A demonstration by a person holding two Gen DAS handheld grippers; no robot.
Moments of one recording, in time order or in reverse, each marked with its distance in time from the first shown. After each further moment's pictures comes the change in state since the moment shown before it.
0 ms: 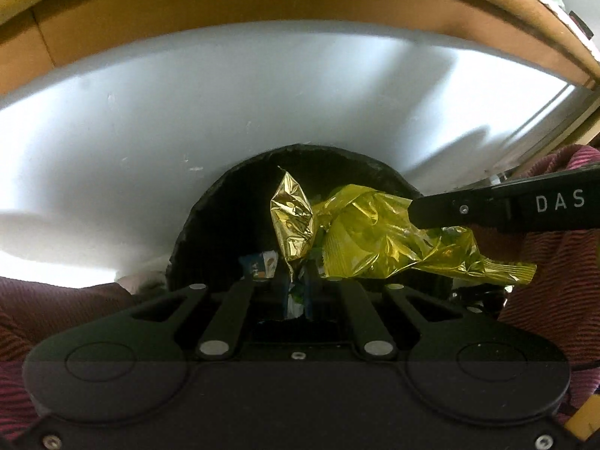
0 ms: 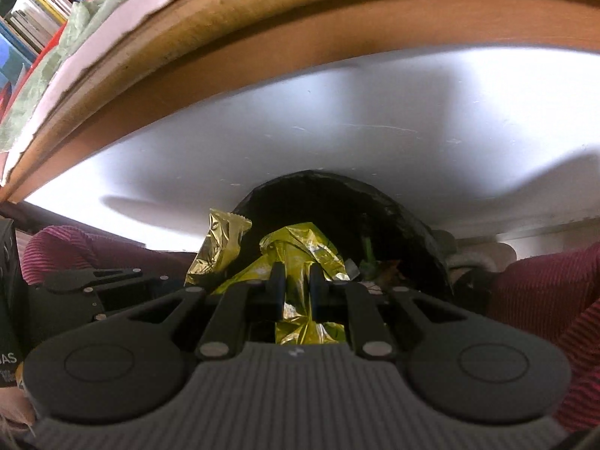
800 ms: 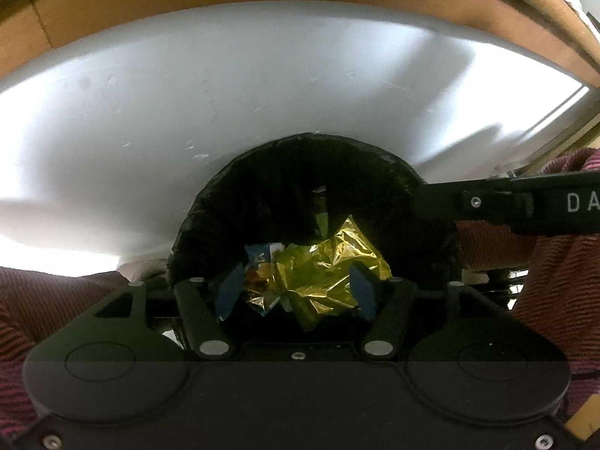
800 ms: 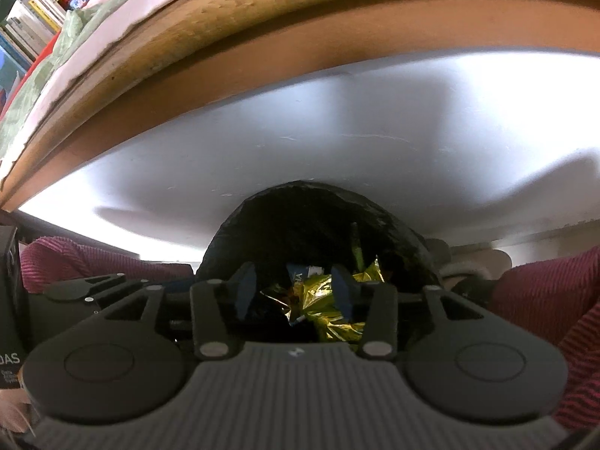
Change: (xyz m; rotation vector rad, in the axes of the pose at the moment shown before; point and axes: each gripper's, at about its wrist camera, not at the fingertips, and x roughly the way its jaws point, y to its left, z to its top) left arm 0.004 0.000 -0.001 -0.035 0.037 0.024; right arm -0.013 -0.001 -0.001 0.009 -0.036 -0.018
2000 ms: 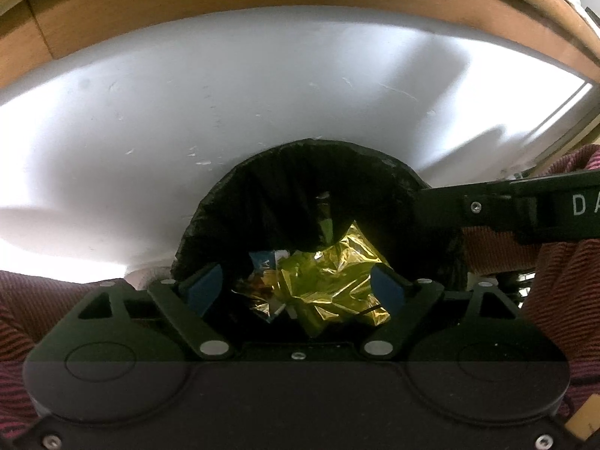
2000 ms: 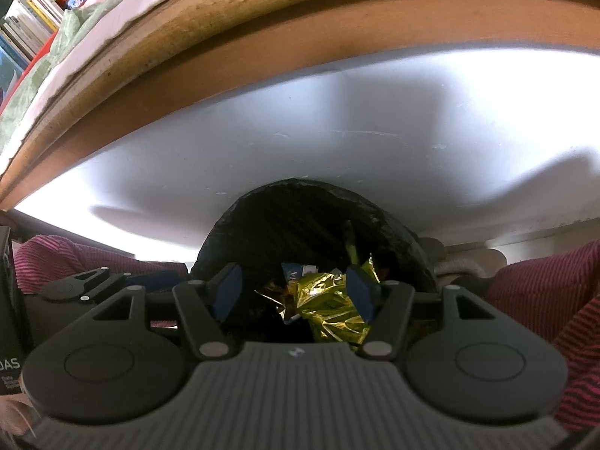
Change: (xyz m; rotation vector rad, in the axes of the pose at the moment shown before) left arm -0.001 -0.005 -0.001 0.020 -0.036 0.037; right arm 0.002 0.000 -0.003 -0.004 -0.009 -0.015
